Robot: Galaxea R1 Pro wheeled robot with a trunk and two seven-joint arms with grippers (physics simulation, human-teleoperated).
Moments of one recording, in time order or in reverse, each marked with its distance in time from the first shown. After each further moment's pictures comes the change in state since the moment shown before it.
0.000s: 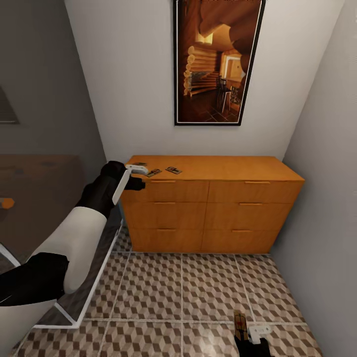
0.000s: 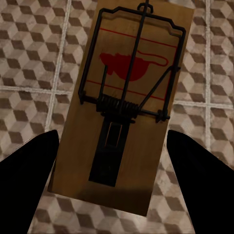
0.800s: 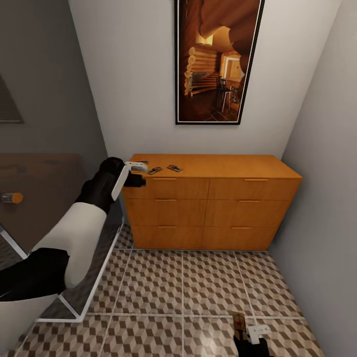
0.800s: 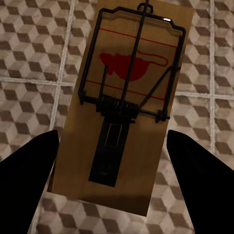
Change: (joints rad) left arm -0.031 -0.007 0.031 0.024 0.015 -0.002 -0.001; right arm 0.000 0.005 0.000 0.000 0.000 0.000 0.000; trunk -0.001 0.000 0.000
